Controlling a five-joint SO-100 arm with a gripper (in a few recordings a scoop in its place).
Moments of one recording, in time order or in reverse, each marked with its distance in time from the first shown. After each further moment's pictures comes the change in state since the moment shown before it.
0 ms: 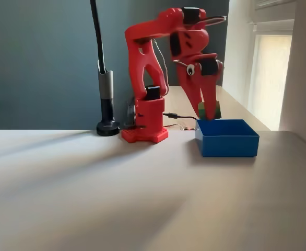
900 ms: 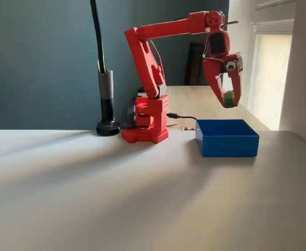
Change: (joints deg) arm -34.5 0.0 1.4 3.0 4.8
